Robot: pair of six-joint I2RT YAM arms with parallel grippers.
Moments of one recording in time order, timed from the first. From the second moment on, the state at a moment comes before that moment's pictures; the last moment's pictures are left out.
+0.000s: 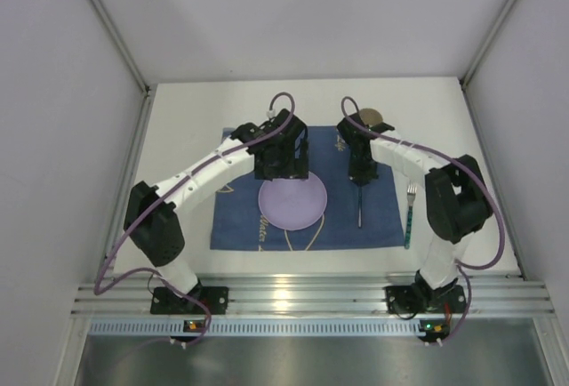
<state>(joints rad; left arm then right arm) -0.75 1.72 1.54 -0.91 -0.15 -0.65 0.48 1.77 1.31 -0.86 0.27 0.62</state>
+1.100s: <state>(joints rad) -0.75 1.79 1.53 -0.90 -0.11 -0.65 0.14 1.43 0.84 -0.87 0.22 0.61</state>
